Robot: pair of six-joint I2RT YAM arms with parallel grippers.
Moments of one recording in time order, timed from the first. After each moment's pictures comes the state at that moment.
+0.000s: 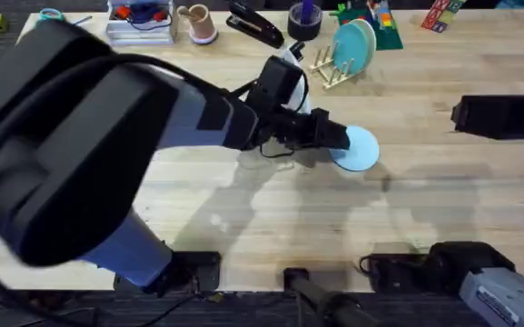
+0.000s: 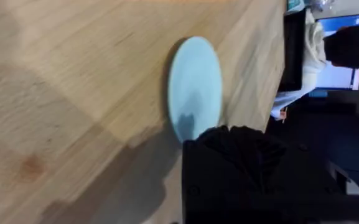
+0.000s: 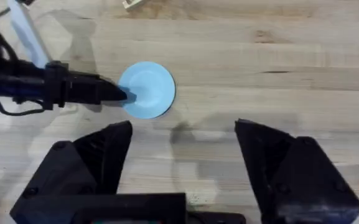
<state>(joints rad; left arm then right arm) -0.62 1.81 0.81 0.25 0.83 -0.70 0.00 0.82 1.27 -1.35 -0.03 0.01</state>
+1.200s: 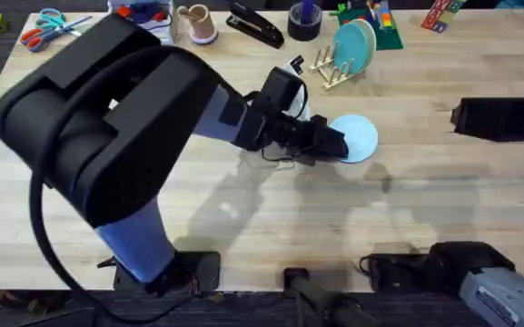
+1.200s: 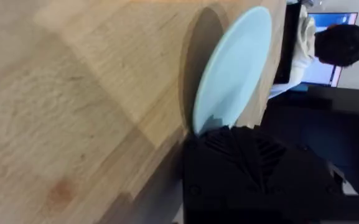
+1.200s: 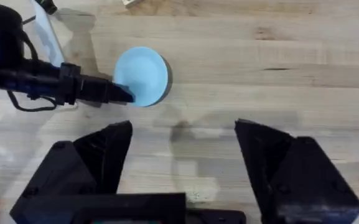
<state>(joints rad) -0.61 1.94 0.83 0.31 0.90 -0.76 0.00 0.82 1.27 -1.36 -0.03 0.01</state>
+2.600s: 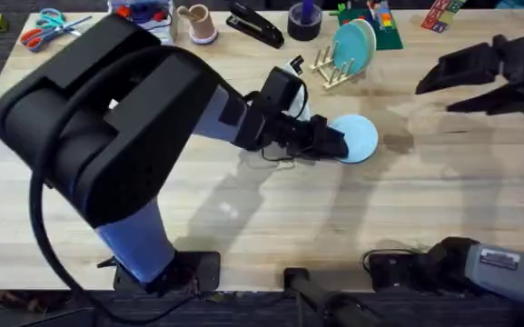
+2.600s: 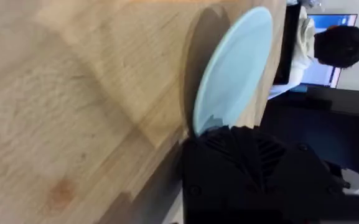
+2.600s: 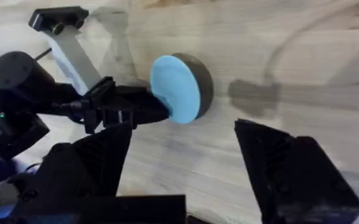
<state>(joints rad) -0.61 1.94 0.83 0.31 0.90 -0.76 -0.40 1.41 1.27 -1.27 -0.60 -0.24</state>
